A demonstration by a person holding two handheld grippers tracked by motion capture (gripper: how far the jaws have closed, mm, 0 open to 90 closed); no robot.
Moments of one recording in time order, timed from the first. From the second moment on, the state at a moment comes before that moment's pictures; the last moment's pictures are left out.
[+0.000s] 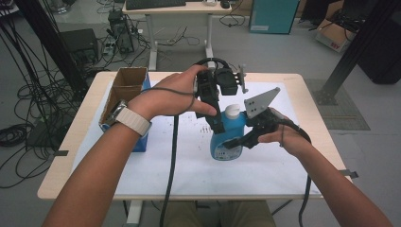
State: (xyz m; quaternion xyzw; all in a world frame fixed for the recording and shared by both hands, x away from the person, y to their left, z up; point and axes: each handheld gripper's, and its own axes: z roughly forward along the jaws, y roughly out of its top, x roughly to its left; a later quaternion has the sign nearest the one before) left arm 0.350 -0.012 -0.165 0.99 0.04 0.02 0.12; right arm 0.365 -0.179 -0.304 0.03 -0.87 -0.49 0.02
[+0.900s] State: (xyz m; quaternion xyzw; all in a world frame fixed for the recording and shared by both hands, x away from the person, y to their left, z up) left arm 0.349 -0.011 -0.163 0.99 0.04 0.02 0.12; right arm 0.366 -0.178 -0.304 0.02 -0.87 -0.48 0.03
